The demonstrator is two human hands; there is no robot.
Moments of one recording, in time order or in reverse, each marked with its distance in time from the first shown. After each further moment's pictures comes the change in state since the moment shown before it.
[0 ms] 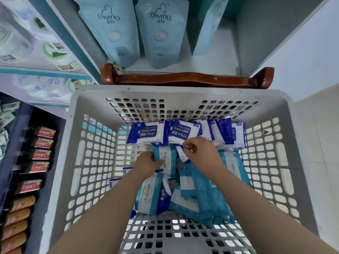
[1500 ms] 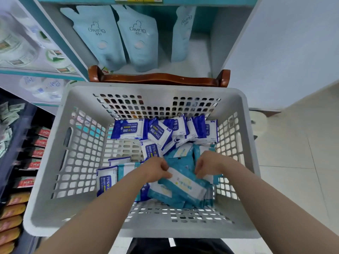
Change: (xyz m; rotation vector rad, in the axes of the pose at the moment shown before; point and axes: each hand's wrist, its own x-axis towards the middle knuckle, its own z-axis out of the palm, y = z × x) left_hand -0.070 0.050 0.063 0.337 -0.215 0.126; right_hand -0.050 0.058 -0.084 -0.230 -0.676 0.207
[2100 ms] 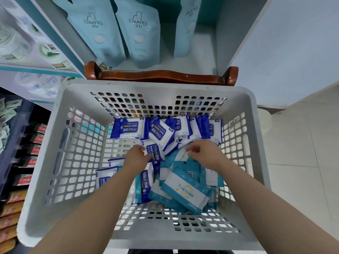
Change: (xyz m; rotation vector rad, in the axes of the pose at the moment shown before) left_hand 0.027 -0.036 -0.024 -0.311 0.454 -0.223; right_hand 0.020 -0.018 -0.002 0.259 0.366 -0.118
